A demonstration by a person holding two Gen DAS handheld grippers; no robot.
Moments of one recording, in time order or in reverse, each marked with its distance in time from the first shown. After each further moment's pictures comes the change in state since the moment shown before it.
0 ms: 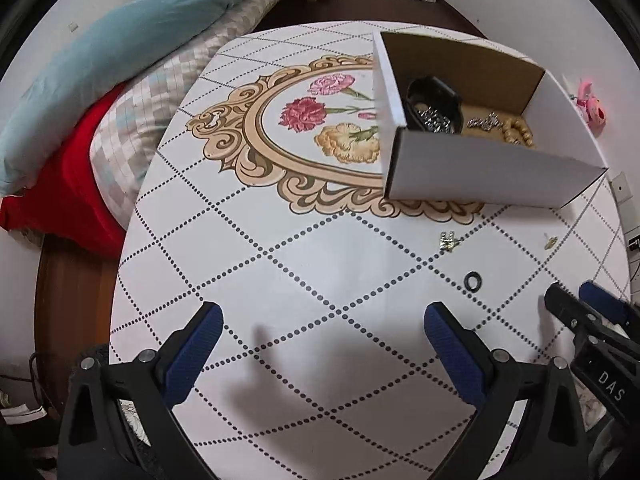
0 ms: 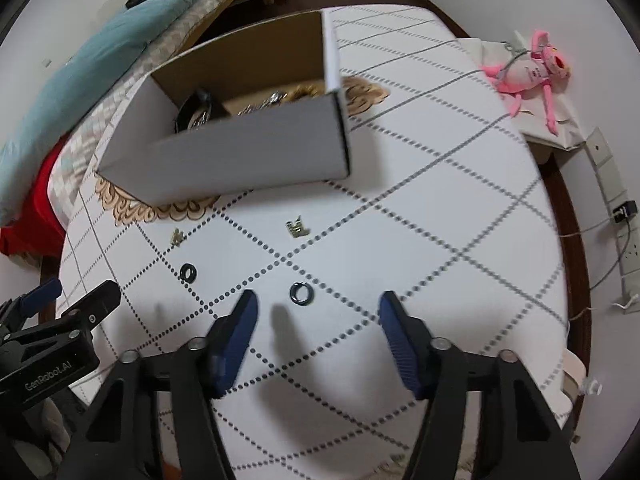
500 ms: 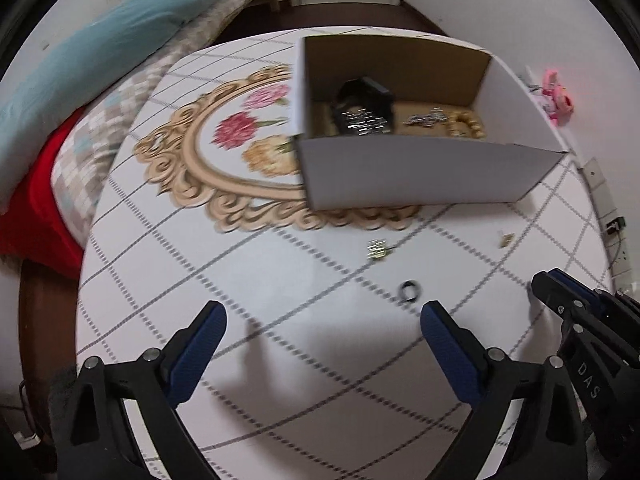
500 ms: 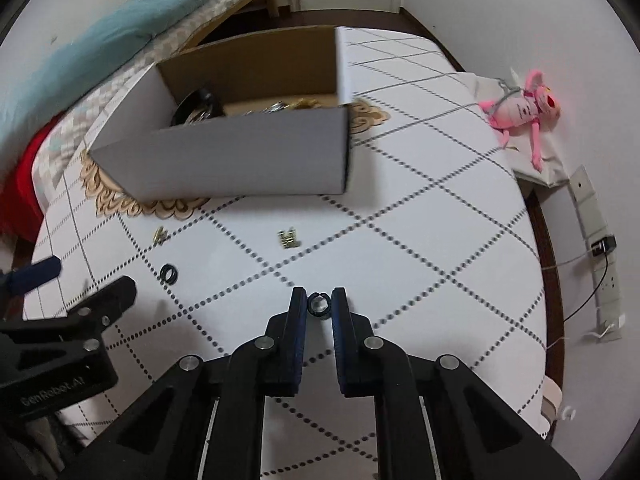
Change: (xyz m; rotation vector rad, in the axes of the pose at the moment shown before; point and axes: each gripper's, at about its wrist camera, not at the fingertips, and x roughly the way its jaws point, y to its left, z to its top) left arm -0.003 -0.041 0.005 0.078 -0.038 -0.112; right arm -0.006 0.006 -0.004 -0.065 -0.083 -0.098
